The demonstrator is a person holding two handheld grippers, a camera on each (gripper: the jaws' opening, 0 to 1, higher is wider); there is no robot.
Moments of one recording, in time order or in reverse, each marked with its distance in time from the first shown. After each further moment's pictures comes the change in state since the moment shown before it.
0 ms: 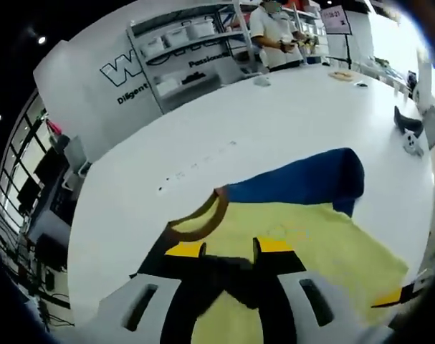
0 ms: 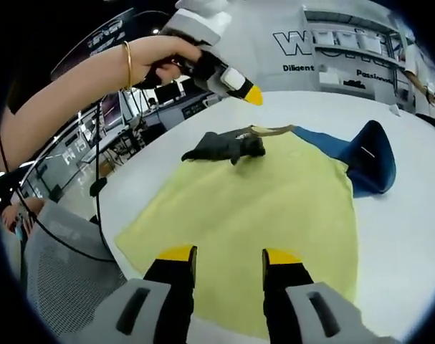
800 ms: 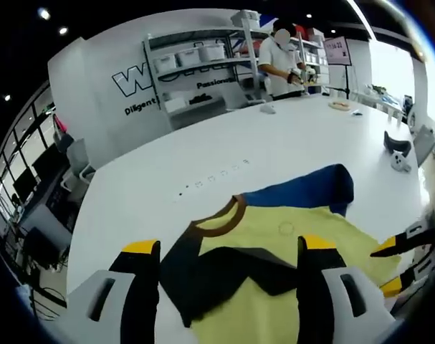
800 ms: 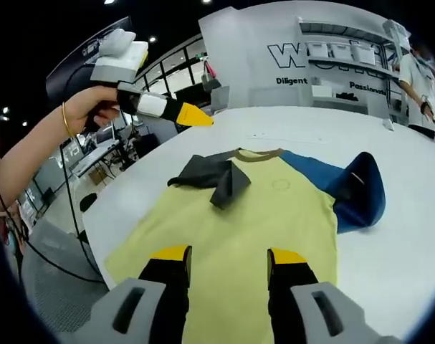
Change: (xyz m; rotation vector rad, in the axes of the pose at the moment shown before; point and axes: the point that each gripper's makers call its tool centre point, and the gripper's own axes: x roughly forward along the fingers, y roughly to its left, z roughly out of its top) left arm -0.065 0.058 -0.026 -0.033 -0.121 0.013; right arm 0.008 -0.018 0.050 -0.029 -0.073 -0.050
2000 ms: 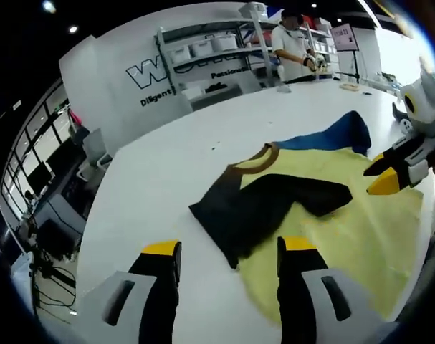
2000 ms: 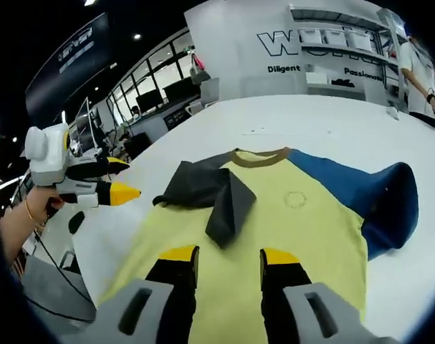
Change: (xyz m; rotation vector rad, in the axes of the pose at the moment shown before) left arm -0.012 0.067 -0.120 0.001 0.060 0.080; right arm 0.079 -0.001 0.024 0.116 0.062 -0.024
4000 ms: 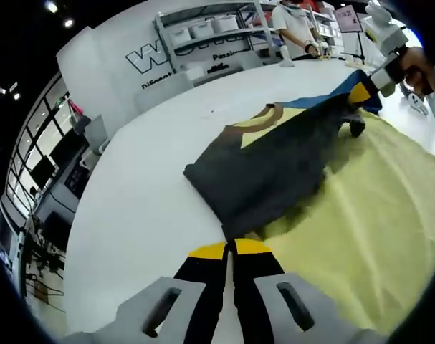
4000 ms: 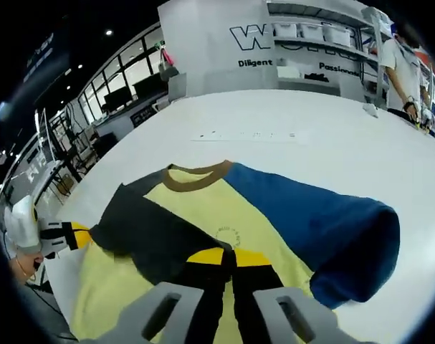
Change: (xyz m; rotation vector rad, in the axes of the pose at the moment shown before) left arm 0.031 -0.006 -0.059 0.042 0.082 0.047; right arm 0.029 -0.094 0.048 -0.012 0.042 -0.179
